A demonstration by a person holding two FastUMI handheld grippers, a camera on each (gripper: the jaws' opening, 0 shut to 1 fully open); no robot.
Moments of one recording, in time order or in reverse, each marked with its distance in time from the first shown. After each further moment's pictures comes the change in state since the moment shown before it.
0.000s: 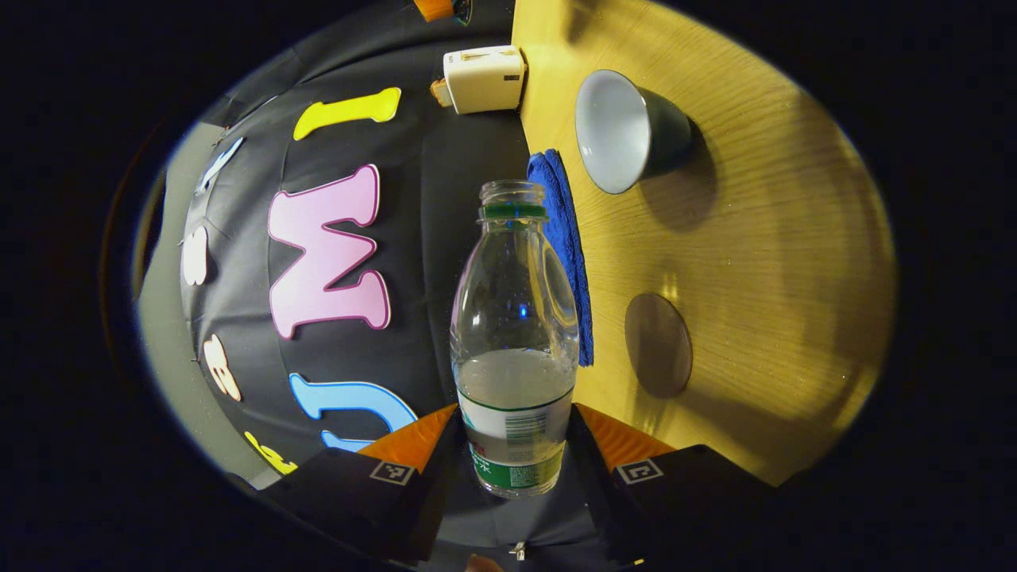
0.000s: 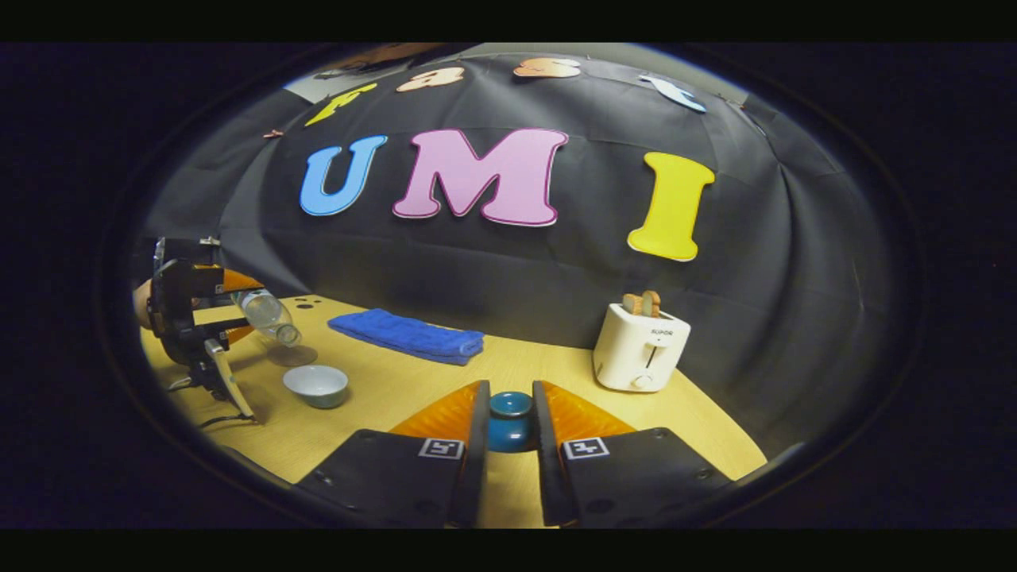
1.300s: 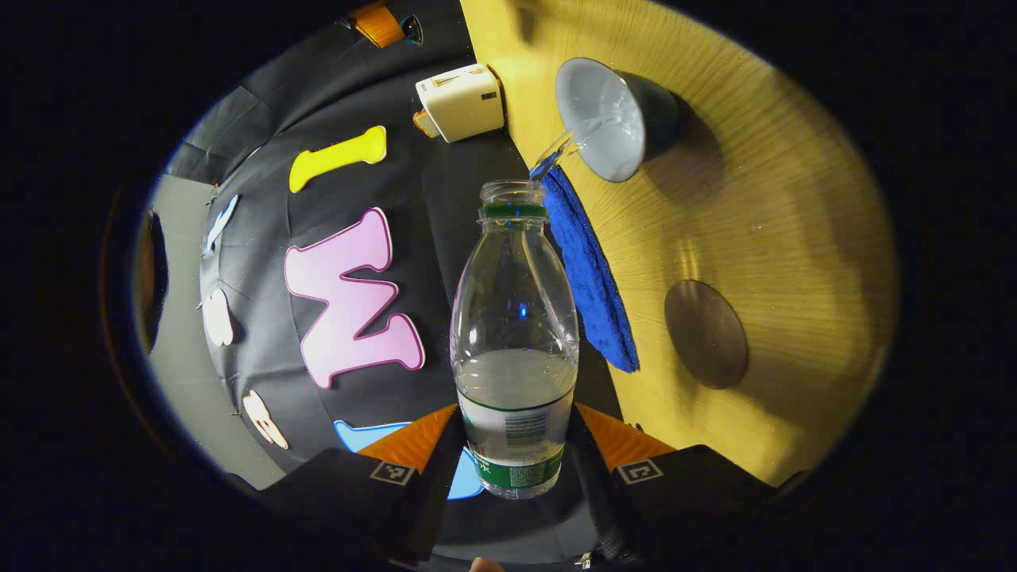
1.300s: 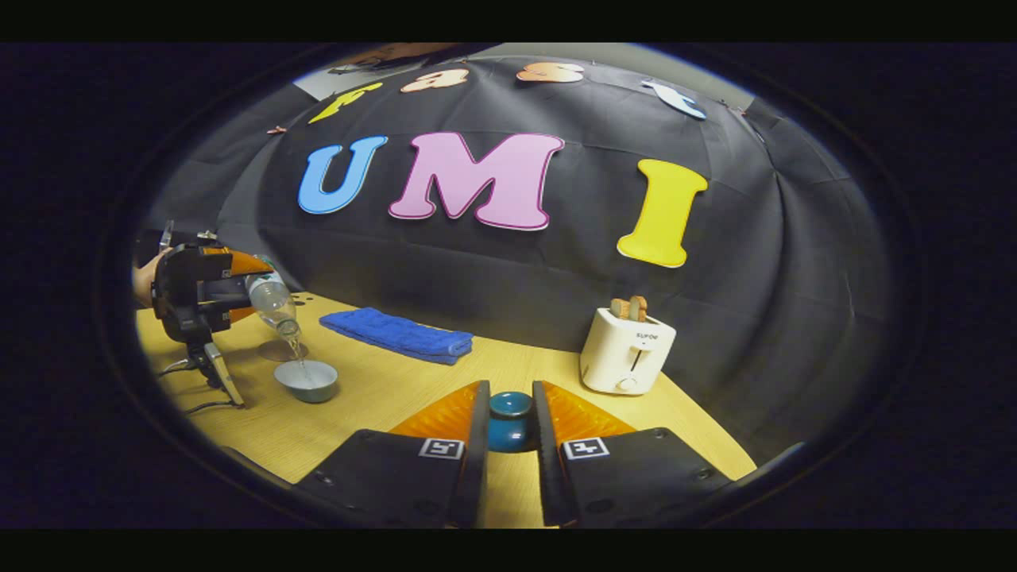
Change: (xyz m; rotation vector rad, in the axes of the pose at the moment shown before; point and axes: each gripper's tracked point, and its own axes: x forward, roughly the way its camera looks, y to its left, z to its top) left arm 0.015 0.035 0.010 0.185 -0.090 0.121; right arm -0.005 -0.012 -0.004 -0.024 -0.018 -0.026
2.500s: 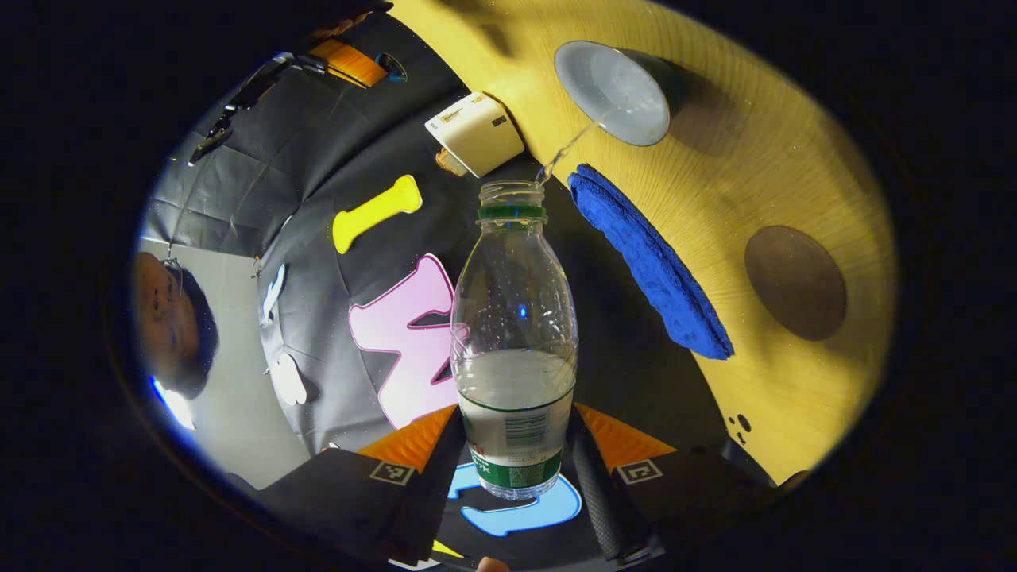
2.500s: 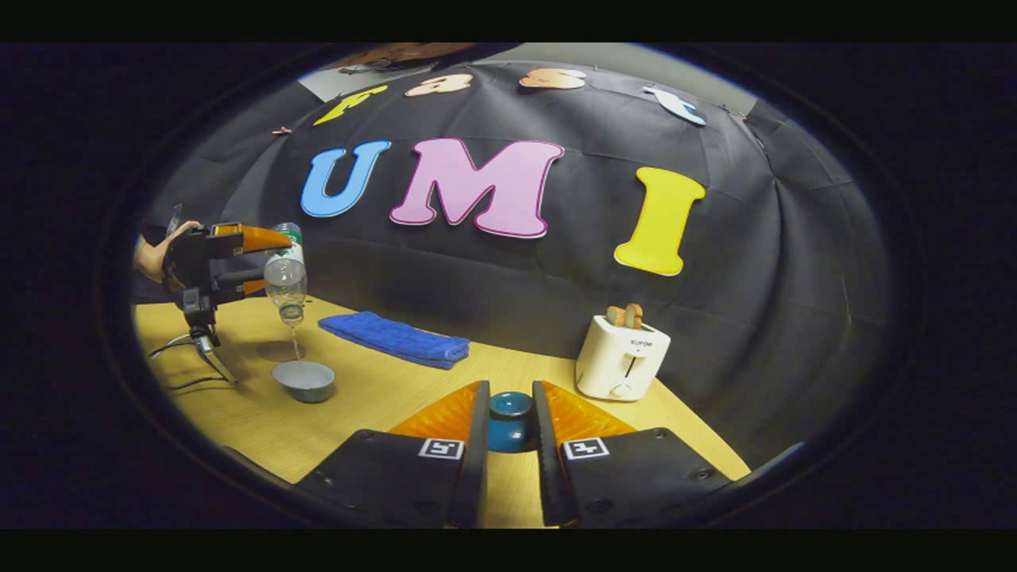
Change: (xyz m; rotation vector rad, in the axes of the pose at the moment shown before) left arm 0.012 0.060 0.002 0.232 -0.147 0.253; right arm -0.002 -0.007 0.007 -0.012 -0.038 -0.002
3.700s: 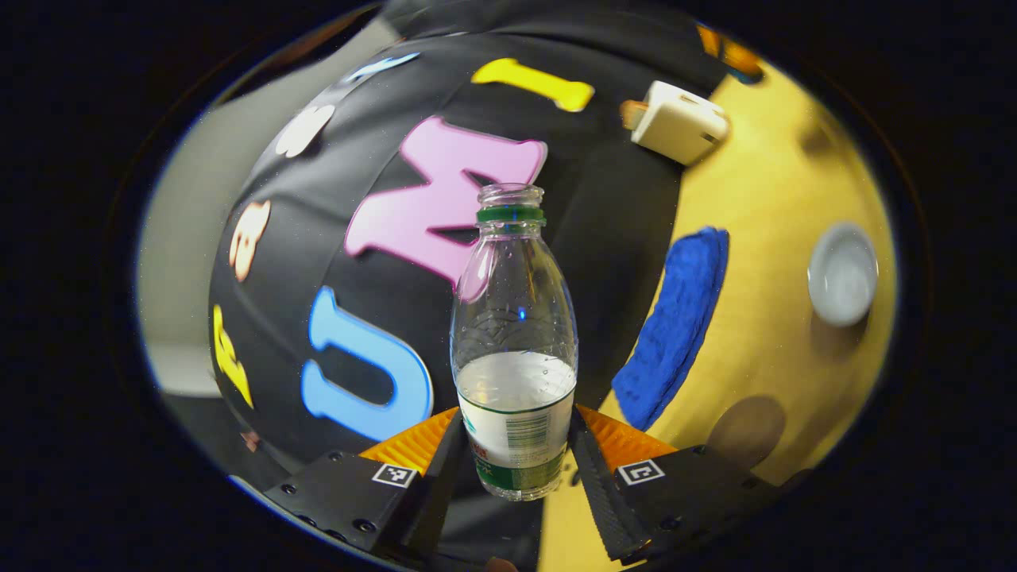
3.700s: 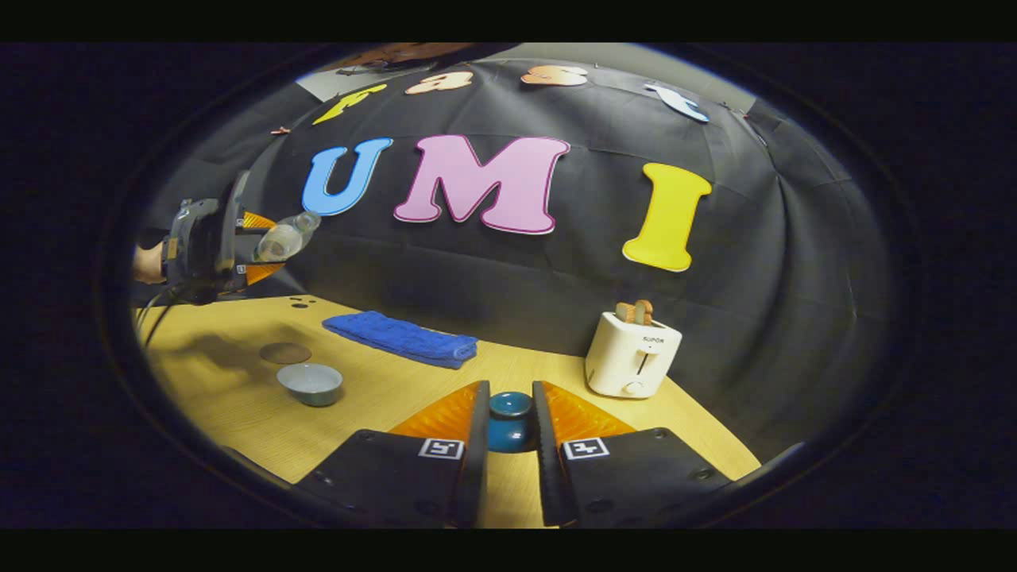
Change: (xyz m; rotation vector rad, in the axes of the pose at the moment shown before) left arm -0.005 -0.006 -0.043 -1.106 0.301 -0.158; right arm 0.009 0.016 -0.003 0.011 0.018 0.016
